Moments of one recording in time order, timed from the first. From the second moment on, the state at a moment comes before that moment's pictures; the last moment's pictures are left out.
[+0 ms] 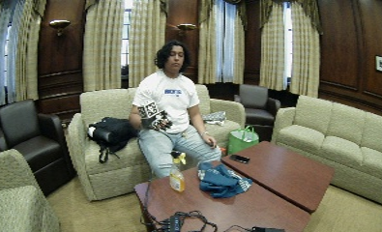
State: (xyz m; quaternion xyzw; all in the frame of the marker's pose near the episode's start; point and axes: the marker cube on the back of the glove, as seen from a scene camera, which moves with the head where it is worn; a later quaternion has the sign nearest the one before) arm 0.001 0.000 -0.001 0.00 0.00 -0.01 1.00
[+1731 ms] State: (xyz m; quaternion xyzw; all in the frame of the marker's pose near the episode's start) arm 0.062 0.002 0.082 0.04 -0.18 0.12 0.98
